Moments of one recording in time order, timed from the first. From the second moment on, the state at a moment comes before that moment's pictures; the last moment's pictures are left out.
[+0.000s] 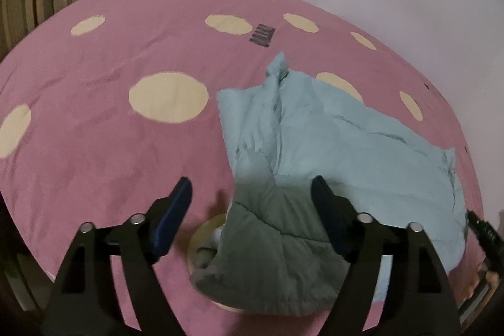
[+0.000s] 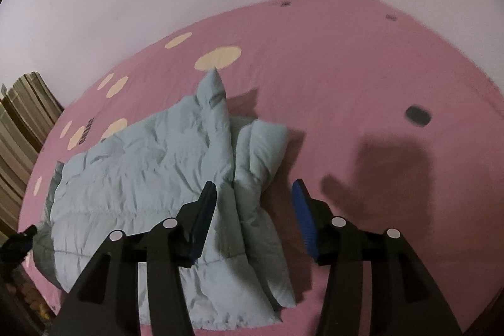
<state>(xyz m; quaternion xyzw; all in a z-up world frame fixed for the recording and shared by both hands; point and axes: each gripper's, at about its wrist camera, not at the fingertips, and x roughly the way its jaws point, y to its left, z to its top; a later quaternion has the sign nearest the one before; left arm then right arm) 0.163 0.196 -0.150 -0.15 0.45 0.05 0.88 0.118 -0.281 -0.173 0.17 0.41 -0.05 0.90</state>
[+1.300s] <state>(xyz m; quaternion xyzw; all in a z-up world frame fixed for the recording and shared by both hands) 0.244 0.203 -0.196 -0.11 0.53 0.02 0.84 0.186 -0.065 -0.210 0.01 0.47 0.06 0.88</state>
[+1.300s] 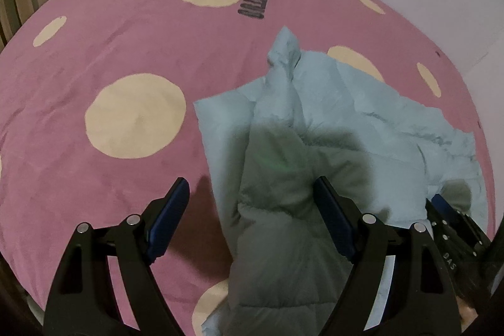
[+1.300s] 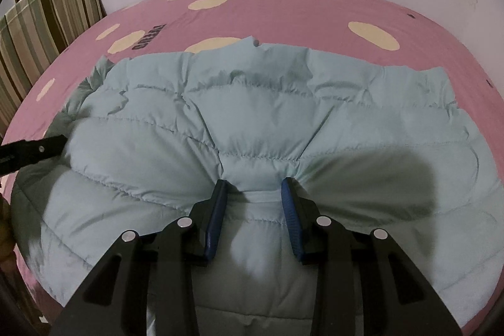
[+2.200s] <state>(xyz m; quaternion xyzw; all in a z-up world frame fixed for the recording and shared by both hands) 0.226 0.158 -0.132 -0.09 0.46 -0.03 0.88 0.183 -0.061 -0.211 -0.01 0.45 0.06 0.89</state>
